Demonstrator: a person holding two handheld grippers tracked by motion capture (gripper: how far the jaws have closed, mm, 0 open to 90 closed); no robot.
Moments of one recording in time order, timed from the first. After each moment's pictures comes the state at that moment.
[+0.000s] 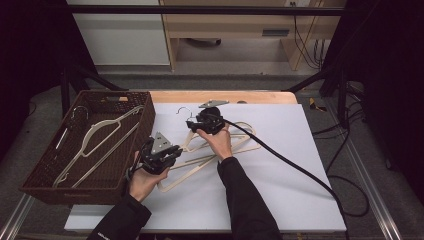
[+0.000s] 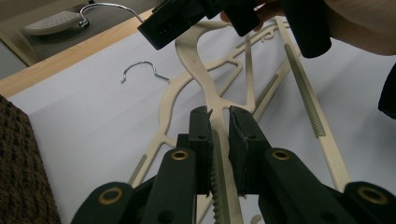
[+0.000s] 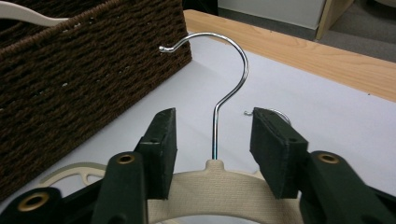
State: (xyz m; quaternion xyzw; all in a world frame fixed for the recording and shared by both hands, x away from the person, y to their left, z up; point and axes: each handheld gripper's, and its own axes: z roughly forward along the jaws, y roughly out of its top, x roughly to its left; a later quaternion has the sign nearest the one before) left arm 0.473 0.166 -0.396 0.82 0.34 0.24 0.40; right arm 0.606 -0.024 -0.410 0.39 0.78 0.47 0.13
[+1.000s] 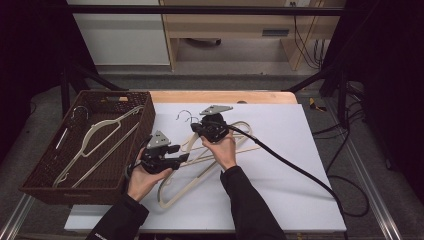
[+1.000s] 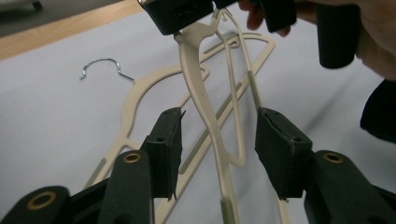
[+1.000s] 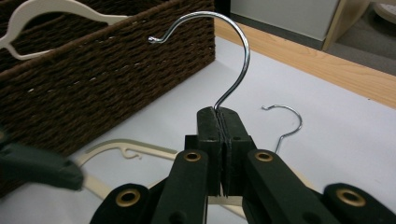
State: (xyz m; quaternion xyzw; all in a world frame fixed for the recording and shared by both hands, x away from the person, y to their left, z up) left arm 0.482 0.167 -0.392 0.81 0.35 0.14 0.44; right arm 0.562 -0.032 -0.386 0.35 0.79 0.48 0.14
